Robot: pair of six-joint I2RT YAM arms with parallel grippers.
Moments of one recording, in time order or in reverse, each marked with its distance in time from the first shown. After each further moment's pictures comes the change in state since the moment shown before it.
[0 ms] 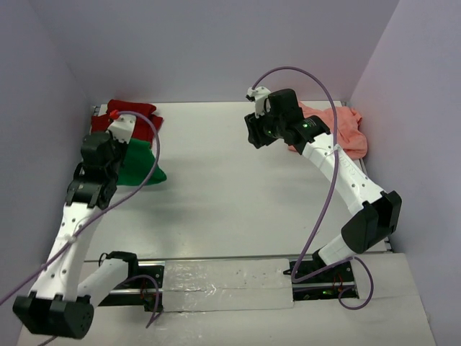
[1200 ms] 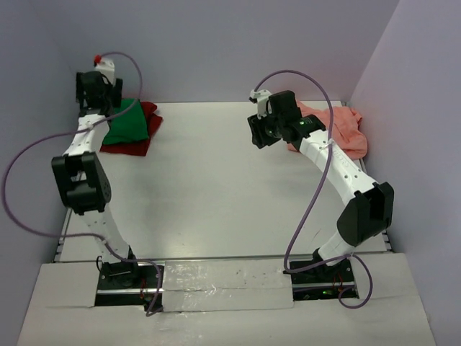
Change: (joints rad) left arm 0.294 1.151 0.703 0.459 0.058 -0.013; right arm -0.047 0.063 -0.024 0.021 -0.002 -0.004
